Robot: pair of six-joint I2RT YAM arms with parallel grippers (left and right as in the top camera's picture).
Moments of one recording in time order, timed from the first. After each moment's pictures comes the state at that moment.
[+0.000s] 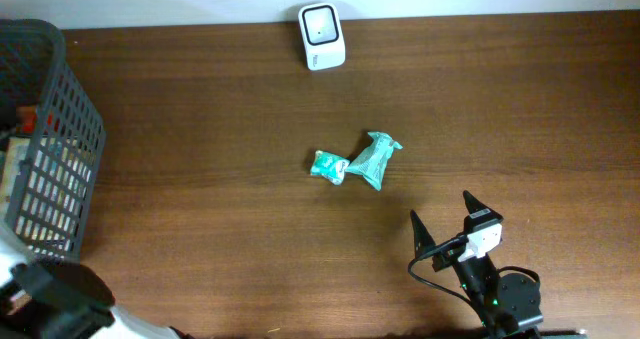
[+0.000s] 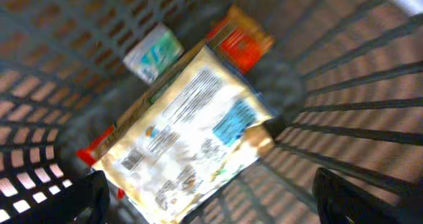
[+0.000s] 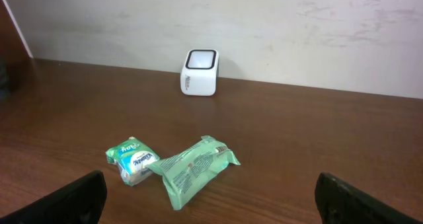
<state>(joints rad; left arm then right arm) 0.69 1.84 2.02 -1.17 -0.02 -0.06 0.22 0.01 0.01 -0.07 -0.10 0.03</state>
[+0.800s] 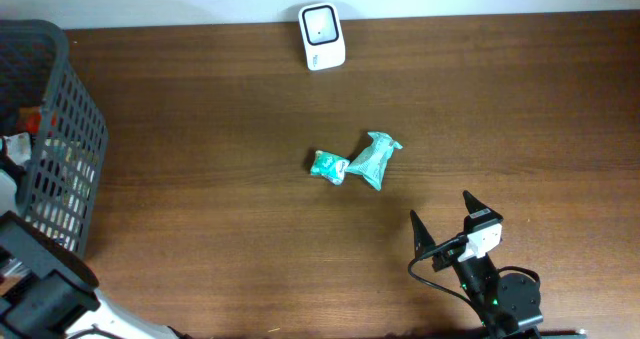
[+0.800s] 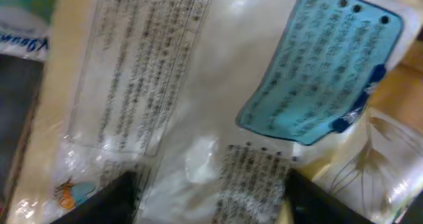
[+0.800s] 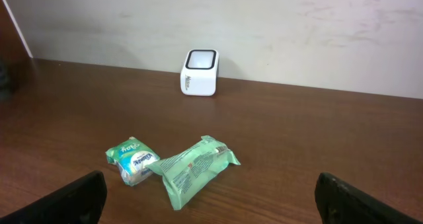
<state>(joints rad) 0.75 1.98 1.48 -0.71 0.01 0.39 0.22 0.01 0.01 -0.07 -0.10 0.03</state>
